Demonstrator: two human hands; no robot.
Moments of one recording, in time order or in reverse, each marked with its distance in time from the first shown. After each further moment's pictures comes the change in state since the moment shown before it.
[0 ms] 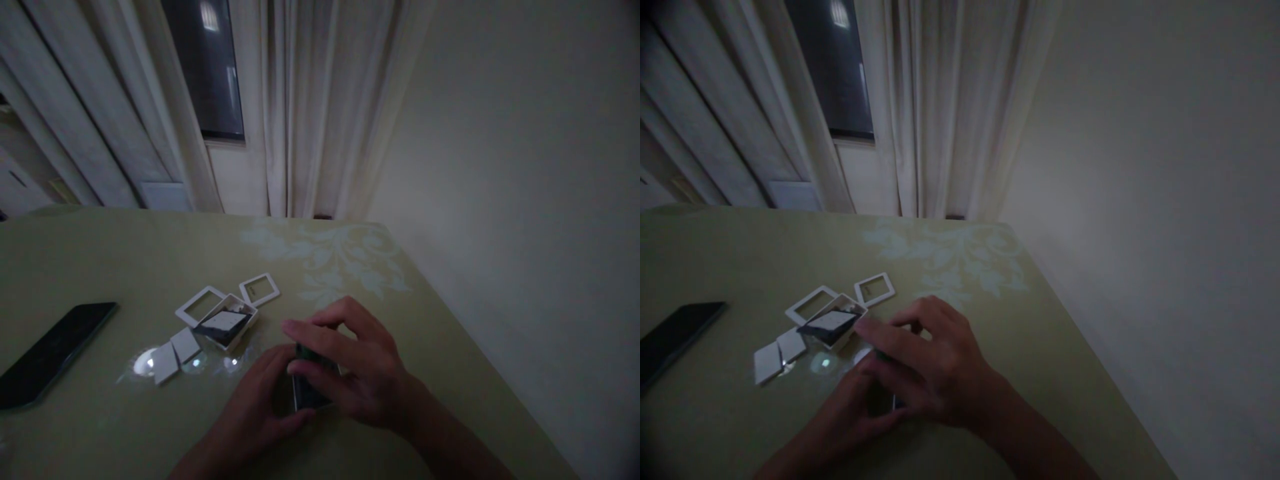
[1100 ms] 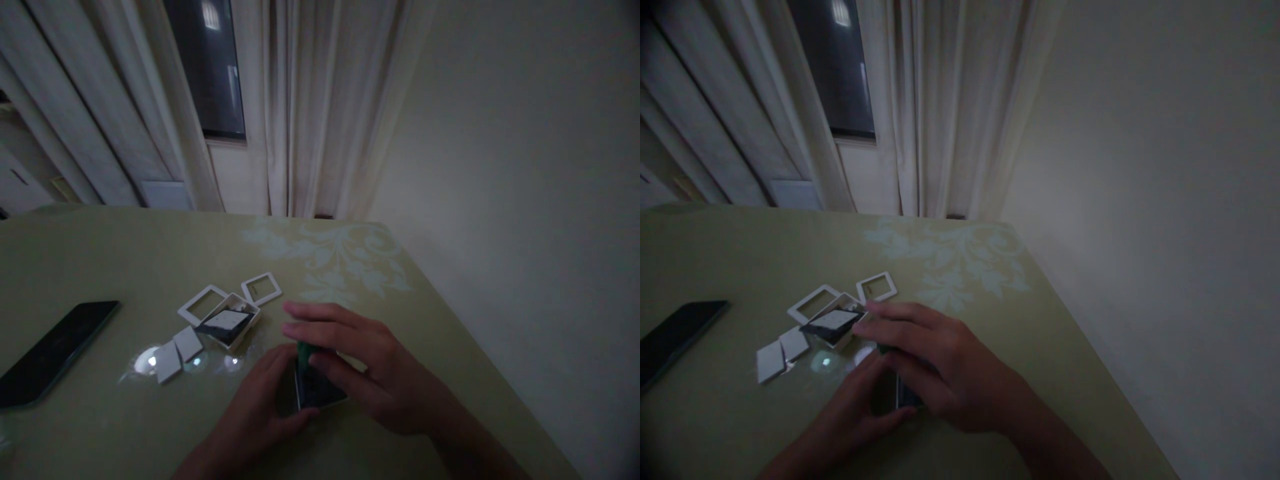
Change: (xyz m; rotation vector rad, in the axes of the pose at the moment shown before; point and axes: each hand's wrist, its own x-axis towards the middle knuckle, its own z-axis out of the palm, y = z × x) left_hand -0.001 0.001 0.001 0.020 0.023 0.014; right_hand 0.004 -0.003 -0.009 0.287 -0.184 0.133
